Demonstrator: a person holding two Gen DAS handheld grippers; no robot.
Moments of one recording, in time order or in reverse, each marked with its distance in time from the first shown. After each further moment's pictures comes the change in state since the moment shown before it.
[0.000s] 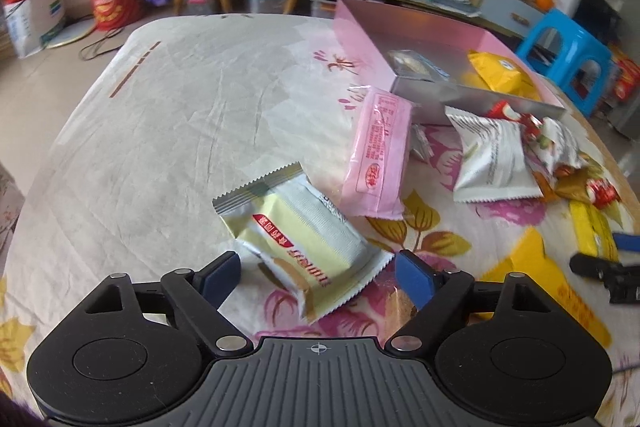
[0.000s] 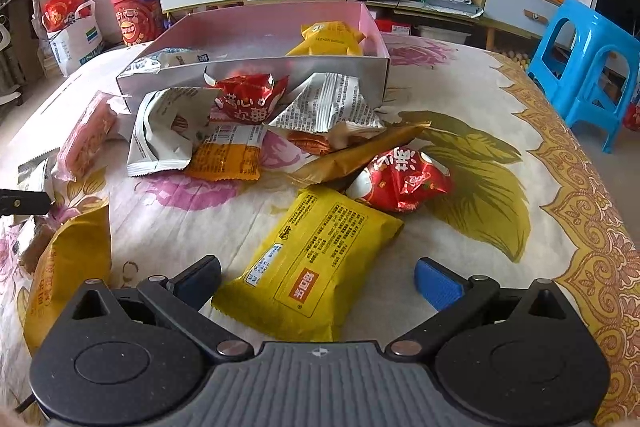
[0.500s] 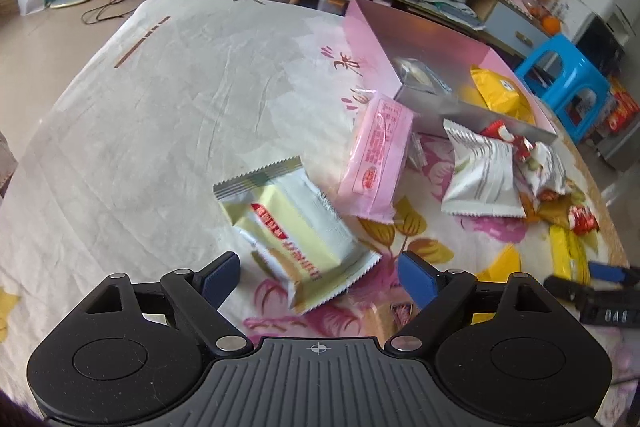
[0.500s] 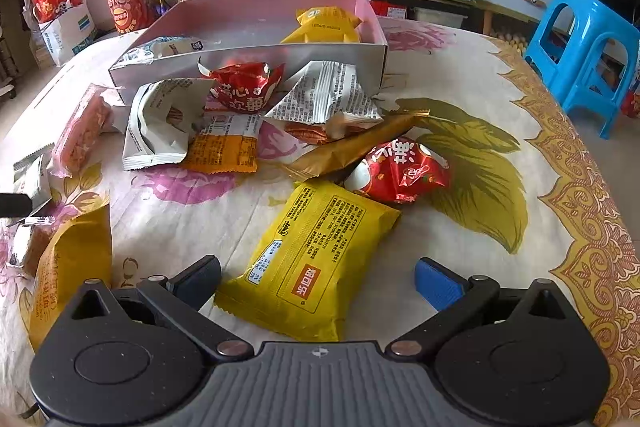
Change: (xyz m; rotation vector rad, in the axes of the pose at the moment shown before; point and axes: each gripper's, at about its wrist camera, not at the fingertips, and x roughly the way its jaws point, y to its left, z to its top) left arm 0.000 0.007 0.007 -0.143 0.028 -0.042; right arm 0.003 0.001 0.007 0.010 0.062 -0.011
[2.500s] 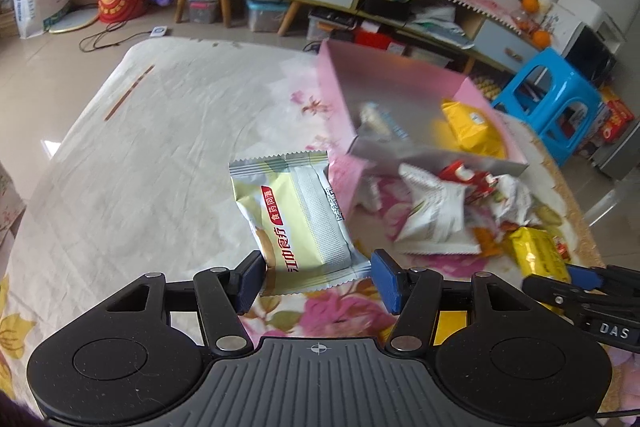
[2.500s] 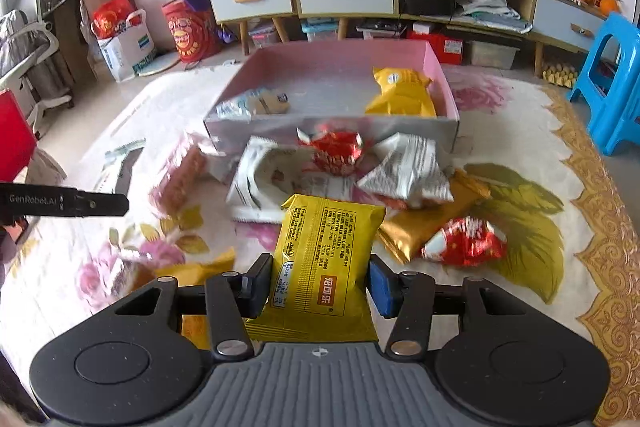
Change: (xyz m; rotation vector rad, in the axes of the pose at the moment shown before) left arm -0.033 -0.033 0.025 0.029 -0.058 -0.014; right arm -0.051 0.030 0.034 -0.031 -0.081 0.175
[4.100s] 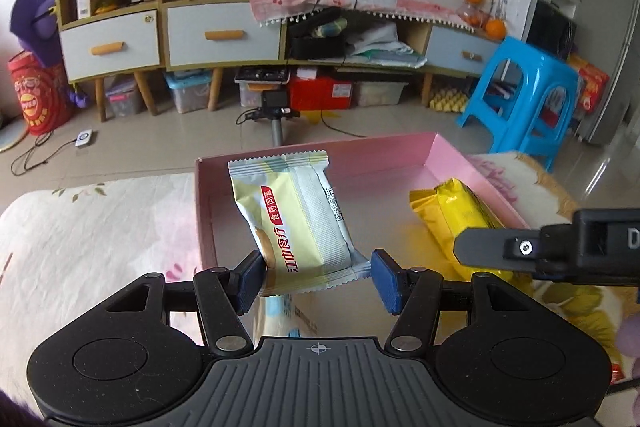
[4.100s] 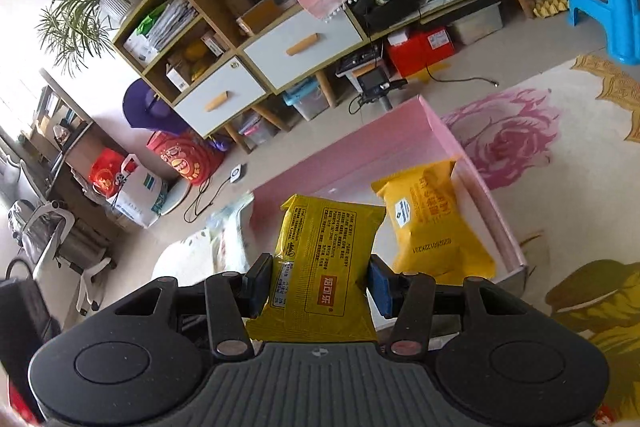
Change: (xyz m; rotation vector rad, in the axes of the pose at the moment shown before) left arm 0.133 -0.083 0.104 0.267 -0.131 -0.033; right arm 0.092 -0.064 0.103 0.459 -0.115 0.196
